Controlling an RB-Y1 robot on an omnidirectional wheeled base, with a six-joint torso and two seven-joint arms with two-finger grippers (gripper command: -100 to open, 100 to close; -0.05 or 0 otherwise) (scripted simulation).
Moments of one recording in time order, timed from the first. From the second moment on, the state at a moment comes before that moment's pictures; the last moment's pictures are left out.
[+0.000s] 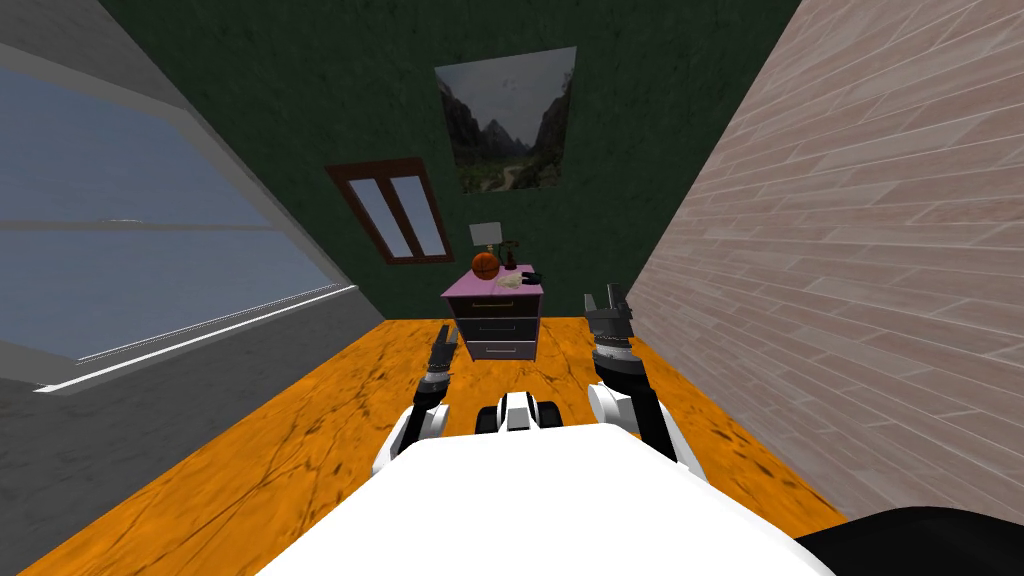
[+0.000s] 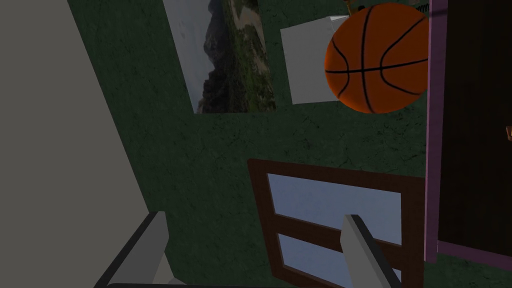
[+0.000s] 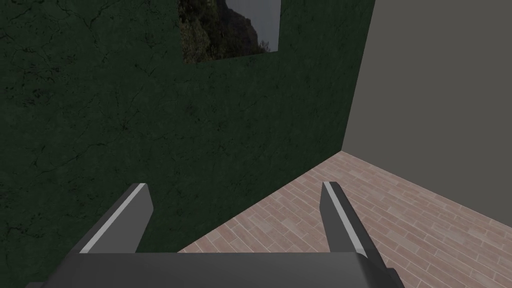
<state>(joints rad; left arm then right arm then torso) 0.36 0.18 -0.03 -1.75 -0.07 -0.78 0.07 0.52 0.05 0.04 -2.40 0.09 -0.41 -0.08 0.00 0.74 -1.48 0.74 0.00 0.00</state>
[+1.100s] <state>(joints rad) 0.31 0.18 -0.02 -1.44 -0.07 -1.00 0.04 0.52 0.05 0.04 -2.40 0.09 -0.41 -0.08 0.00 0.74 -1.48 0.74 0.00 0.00</state>
